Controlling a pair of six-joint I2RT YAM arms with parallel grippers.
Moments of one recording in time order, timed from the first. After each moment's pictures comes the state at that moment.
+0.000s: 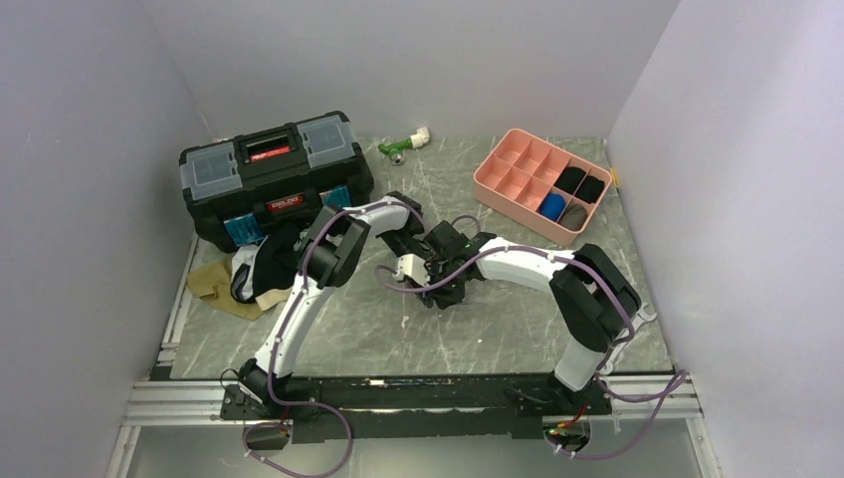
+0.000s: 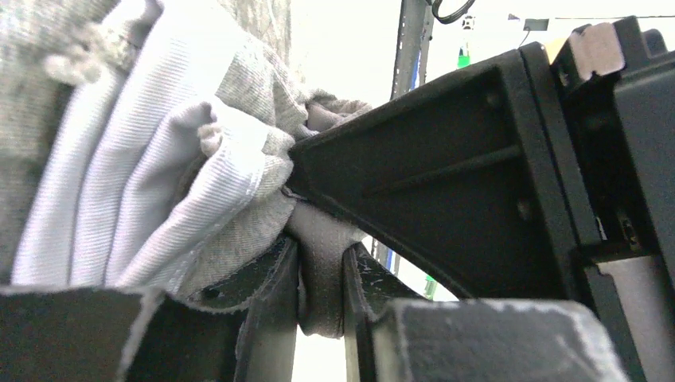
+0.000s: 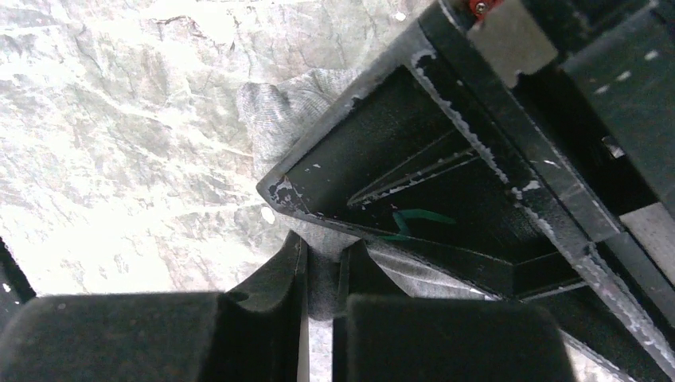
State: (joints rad) left arm -0.62 2.56 1.93 -1.42 1.16 0.73; right arm 0.78 1.71 1.02 -0.55 -0.30 -0.67
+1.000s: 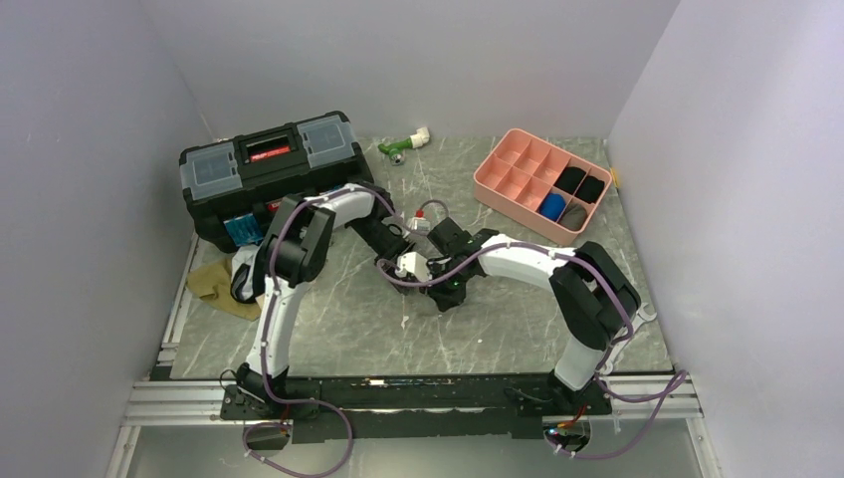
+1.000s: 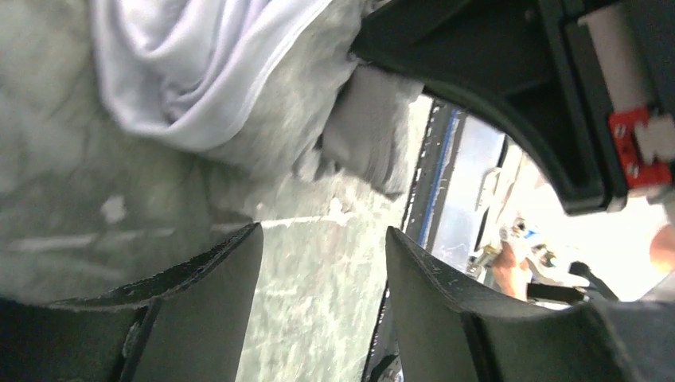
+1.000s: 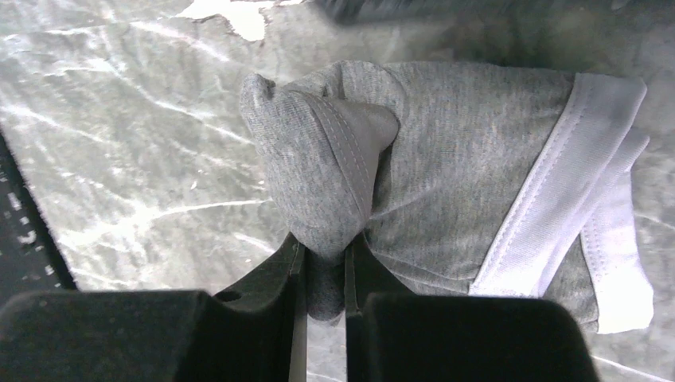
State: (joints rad) left arm -0.48 2.34 1.71 -1.26 1.02 0.65; right arm 0.75 1.72 1.03 -0.58 -0.38 -0.67
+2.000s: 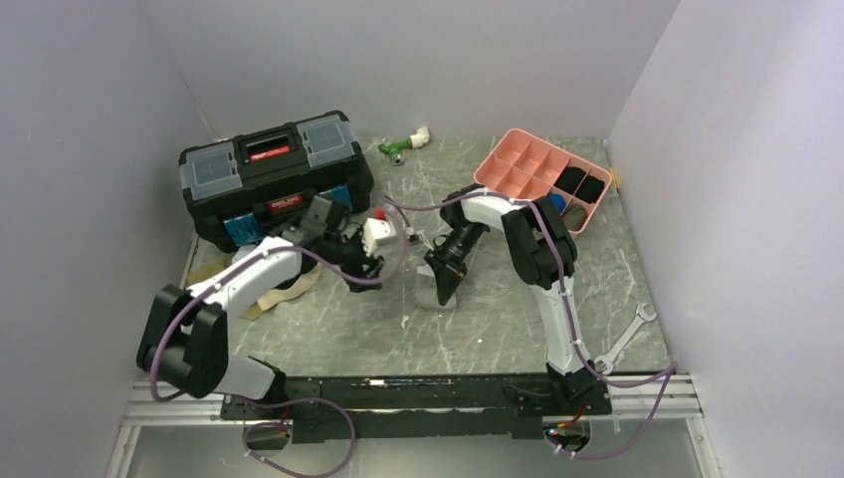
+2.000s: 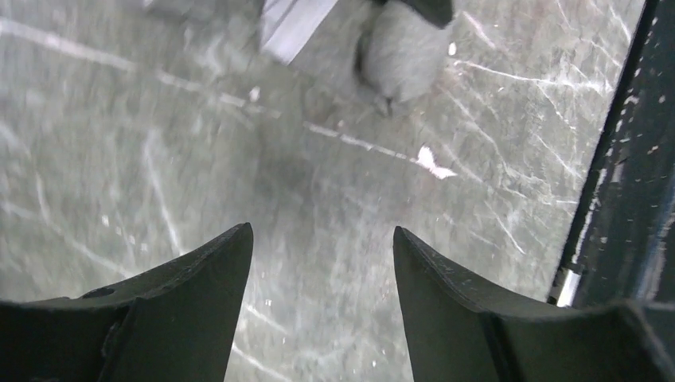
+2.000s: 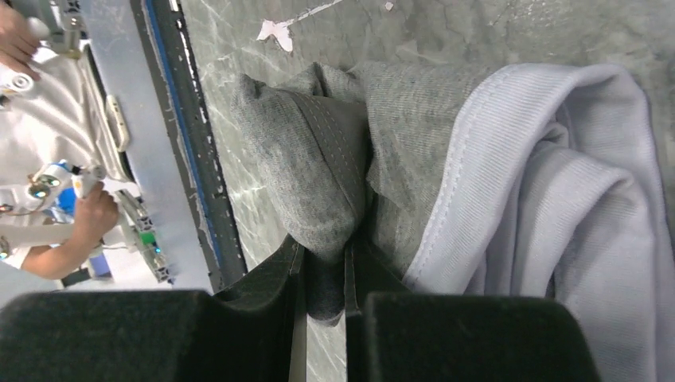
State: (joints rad) left arm -0.39 1.43 0.94 -0.52 0.68 0.56; right arm 0.51 2.27 1.60 -1.26 -0.85 -0.82
